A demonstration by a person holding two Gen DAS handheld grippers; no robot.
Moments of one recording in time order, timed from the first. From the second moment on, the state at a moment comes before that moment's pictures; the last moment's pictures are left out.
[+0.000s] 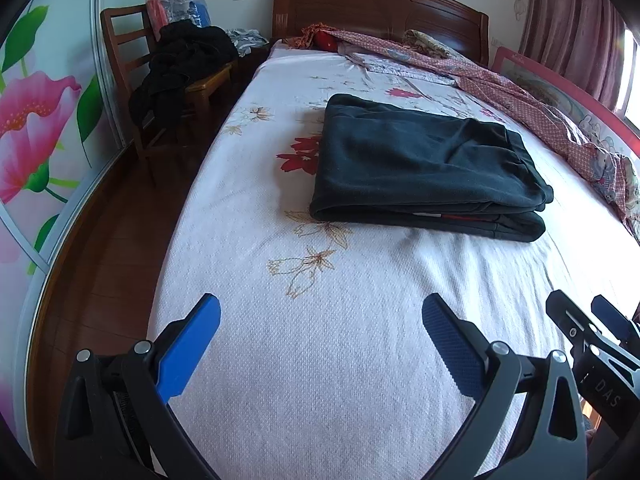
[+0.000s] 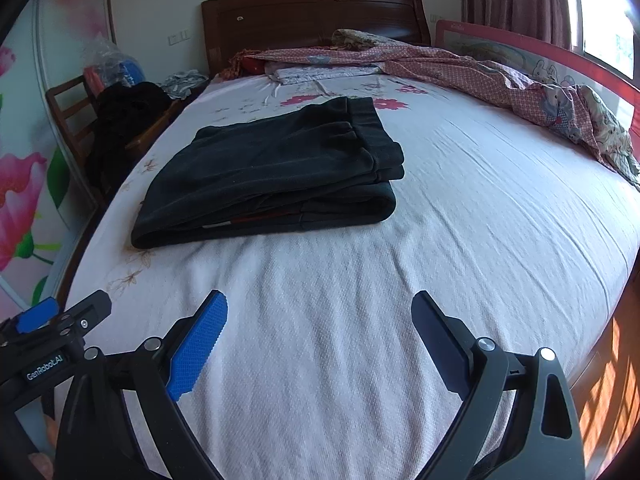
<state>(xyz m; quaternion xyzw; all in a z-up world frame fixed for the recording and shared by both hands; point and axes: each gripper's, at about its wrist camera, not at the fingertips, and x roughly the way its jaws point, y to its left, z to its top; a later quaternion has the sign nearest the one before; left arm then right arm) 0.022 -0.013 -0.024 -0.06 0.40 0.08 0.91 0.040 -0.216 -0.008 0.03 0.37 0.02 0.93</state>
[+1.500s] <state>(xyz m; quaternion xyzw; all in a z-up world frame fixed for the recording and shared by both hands) 0.000 -0.014 0.026 -0.07 0.45 -0.01 0.89 0.009 -0.294 -0.051 0.25 0.49 0.07 0.83</state>
